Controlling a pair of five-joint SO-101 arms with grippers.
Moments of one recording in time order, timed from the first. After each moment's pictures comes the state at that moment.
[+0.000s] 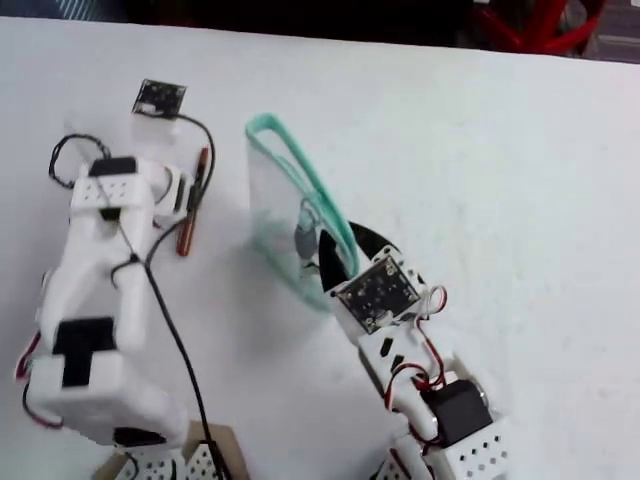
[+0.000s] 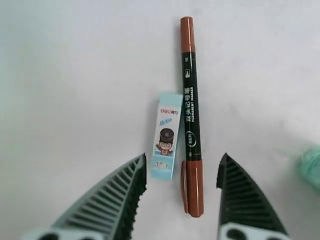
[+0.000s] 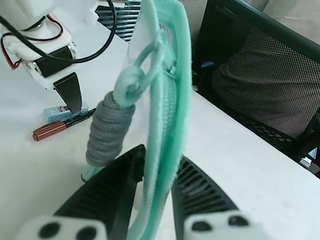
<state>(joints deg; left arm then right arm) -10.9 7.4 14.5 55.2 -14.8 -29.6 -84.4 78.6 35.2 21.8</state>
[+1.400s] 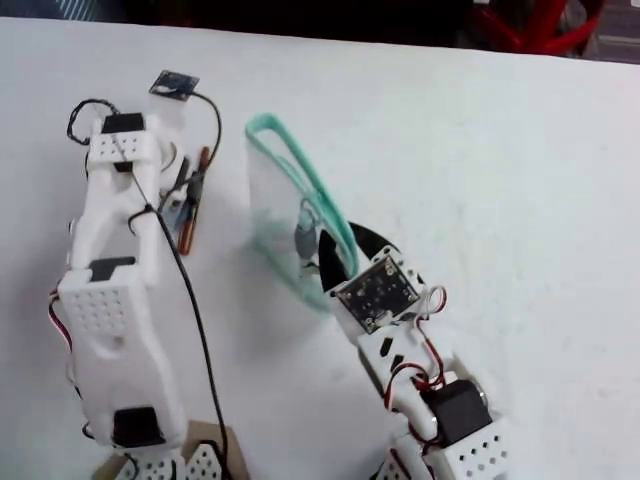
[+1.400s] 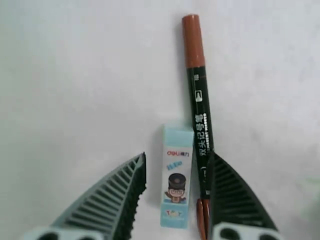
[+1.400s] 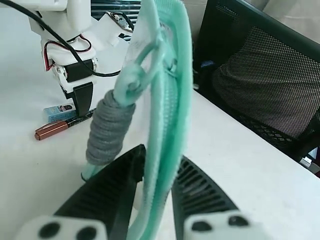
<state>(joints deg) -11.6 40.7 -25.6 73.5 -19.6 -29.6 -84.4 78.8 35.0 21.8</state>
